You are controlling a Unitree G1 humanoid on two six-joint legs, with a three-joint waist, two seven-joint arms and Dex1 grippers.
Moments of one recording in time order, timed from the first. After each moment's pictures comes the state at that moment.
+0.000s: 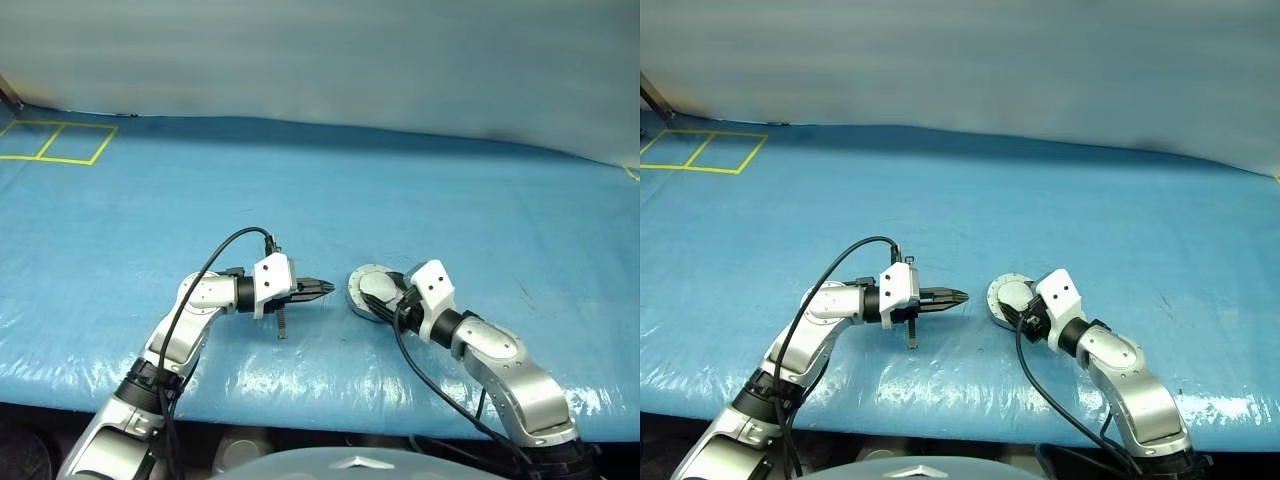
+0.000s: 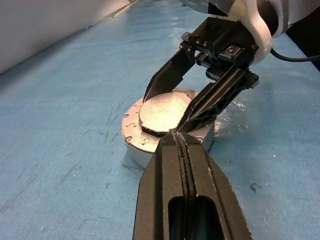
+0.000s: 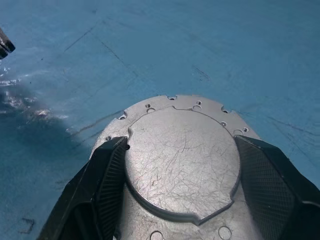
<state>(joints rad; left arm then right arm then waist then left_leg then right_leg) -0.25 0.44 -0.30 -0.06 -0.18 0.01 -1.03 0.11 -0.44 0.04 -0.45 0.32 0.56 0.49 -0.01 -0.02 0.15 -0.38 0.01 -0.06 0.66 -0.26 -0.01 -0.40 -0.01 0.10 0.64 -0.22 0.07</state>
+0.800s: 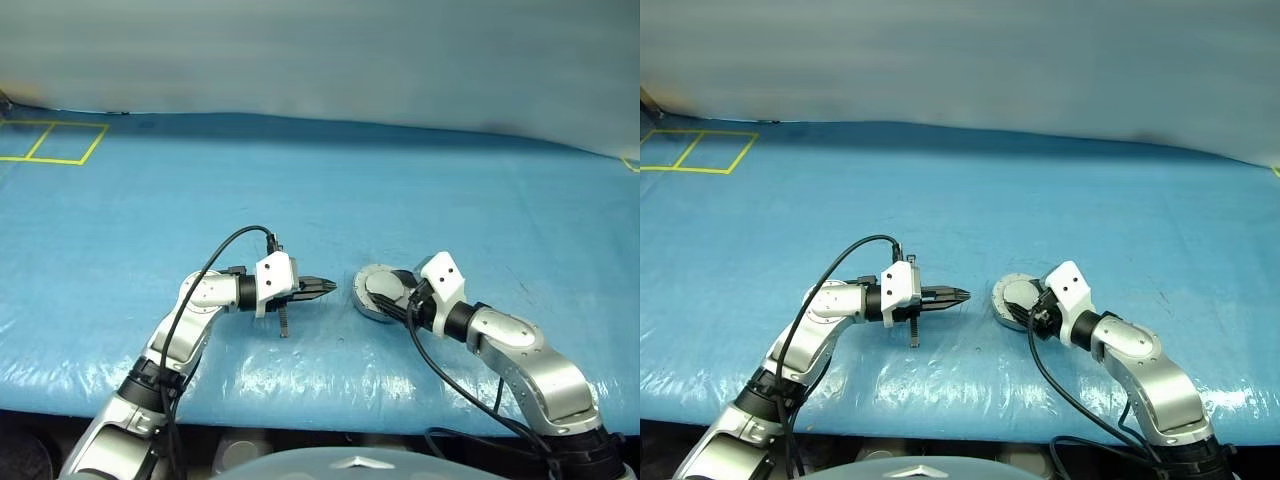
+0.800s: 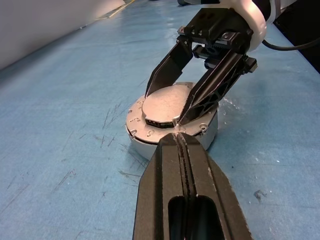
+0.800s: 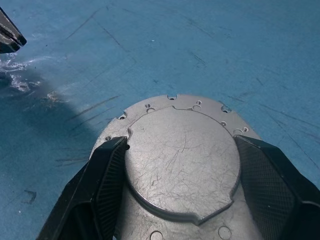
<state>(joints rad) -0.26 0.43 -0.31 -0.06 -0.17 0.01 -1.02 0.06 -0.55 0.04 -0.43 0.35 0.61 0.56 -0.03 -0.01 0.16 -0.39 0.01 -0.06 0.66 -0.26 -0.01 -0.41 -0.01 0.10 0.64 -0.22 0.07</state>
